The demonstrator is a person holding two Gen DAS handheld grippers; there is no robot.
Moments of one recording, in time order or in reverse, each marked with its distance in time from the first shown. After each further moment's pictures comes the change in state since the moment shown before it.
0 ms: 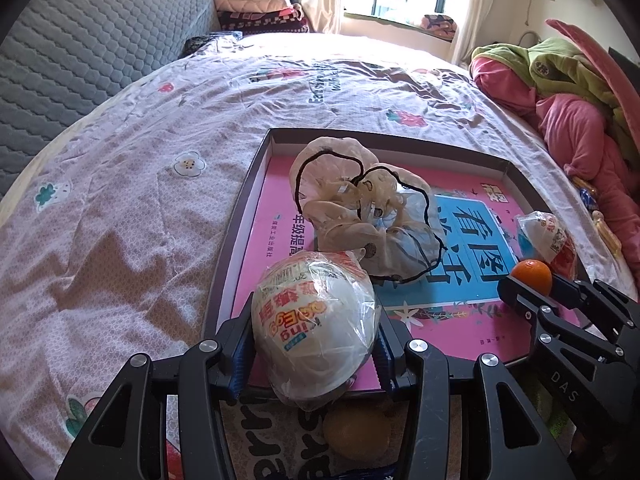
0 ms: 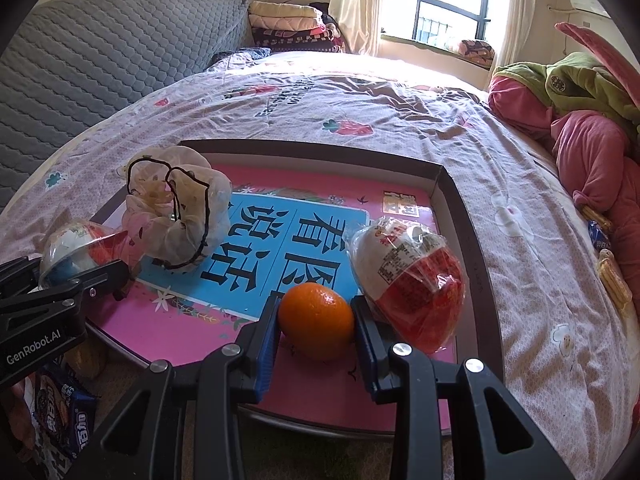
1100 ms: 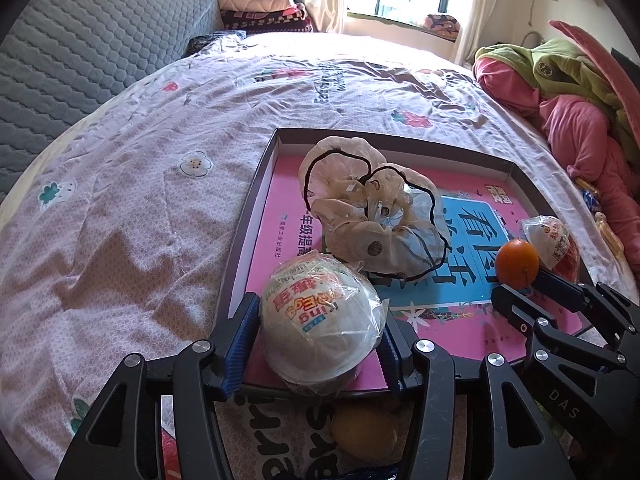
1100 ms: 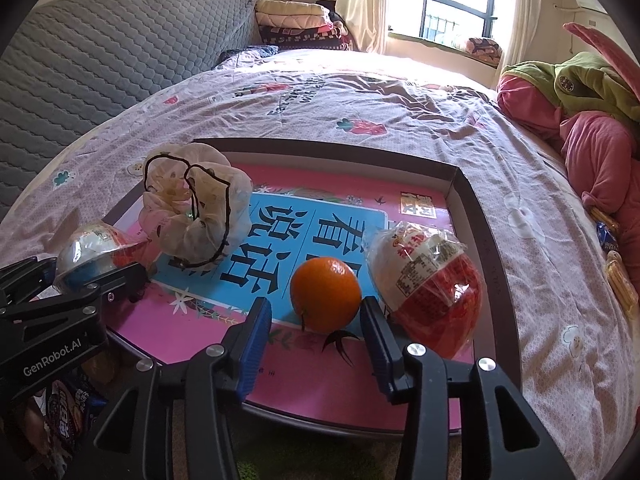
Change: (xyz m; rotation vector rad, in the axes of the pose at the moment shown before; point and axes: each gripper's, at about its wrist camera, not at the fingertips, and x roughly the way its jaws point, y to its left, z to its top) left arm -0.003 0.005 0.001 -0.010 0.002 0.008; right arm -0.001 0.008 0.002 -0.002 0.009 0.030
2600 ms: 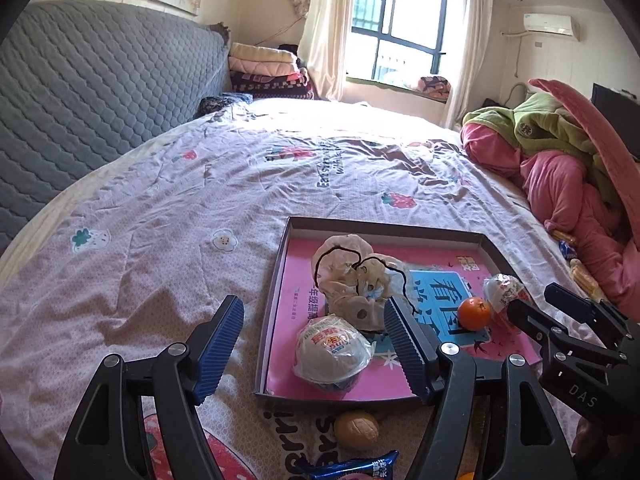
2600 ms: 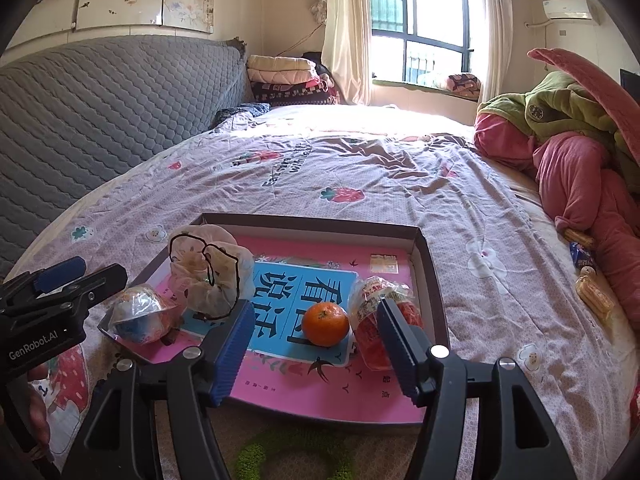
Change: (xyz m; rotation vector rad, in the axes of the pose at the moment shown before) left arm -0.075 0.015 0.006 -0.027 -0.252 -0.029; right arm -0.068 -0.015 0.008 0.050 -0.210 -0.006
